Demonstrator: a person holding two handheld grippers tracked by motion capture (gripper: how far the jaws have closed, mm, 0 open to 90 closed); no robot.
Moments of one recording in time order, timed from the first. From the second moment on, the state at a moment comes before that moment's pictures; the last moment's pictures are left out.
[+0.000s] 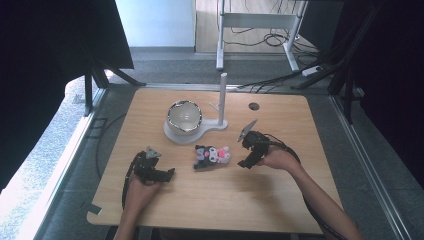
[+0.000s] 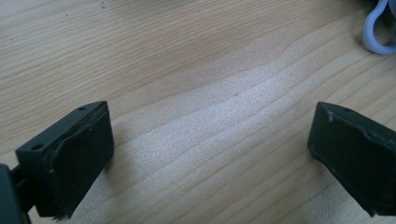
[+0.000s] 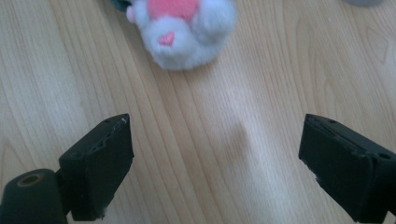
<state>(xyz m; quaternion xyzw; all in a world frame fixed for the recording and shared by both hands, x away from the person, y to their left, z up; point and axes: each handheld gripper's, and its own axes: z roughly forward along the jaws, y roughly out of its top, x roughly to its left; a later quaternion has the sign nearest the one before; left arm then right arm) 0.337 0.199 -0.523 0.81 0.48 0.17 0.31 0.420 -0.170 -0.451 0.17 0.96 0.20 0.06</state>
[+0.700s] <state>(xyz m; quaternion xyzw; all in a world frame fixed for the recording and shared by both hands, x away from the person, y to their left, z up) 0.337 0.199 -0.523 0.81 0.48 0.17 0.31 0.439 -0.084 -0.460 0.06 0.99 0.13 0.04</state>
